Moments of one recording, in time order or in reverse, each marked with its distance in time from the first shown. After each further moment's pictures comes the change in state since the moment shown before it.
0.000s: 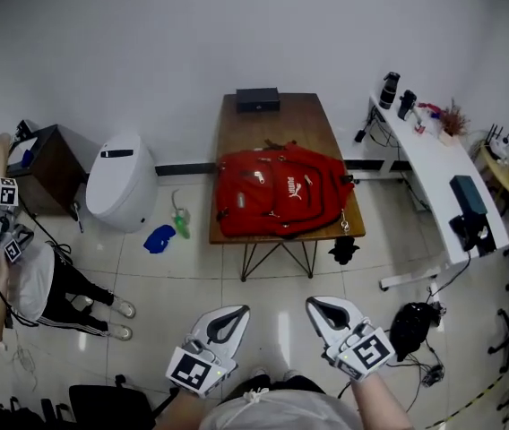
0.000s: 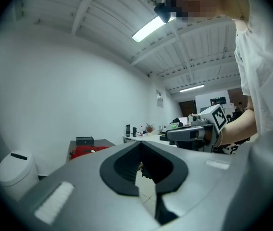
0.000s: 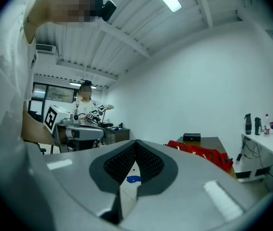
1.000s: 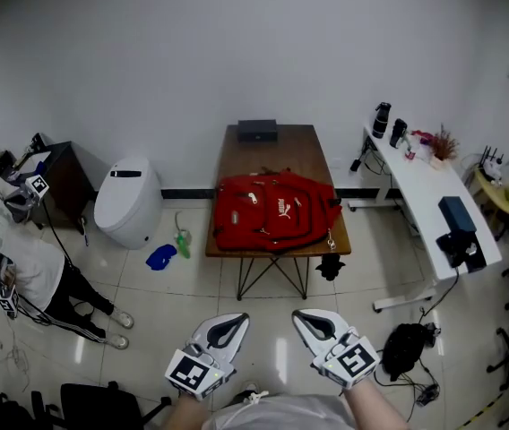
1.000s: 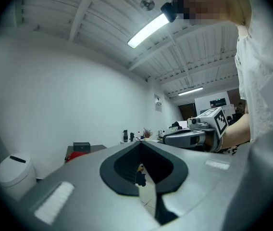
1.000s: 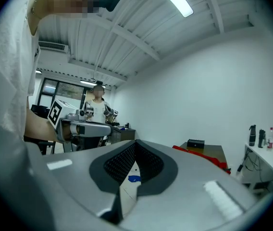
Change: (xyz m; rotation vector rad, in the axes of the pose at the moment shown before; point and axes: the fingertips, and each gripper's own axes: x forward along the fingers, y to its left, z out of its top) left arm -0.005 -0.063 0.028 0.016 -0.059 -0.007; right arm -0.047 0.025 0.019 -0.139 -0.018 0.075
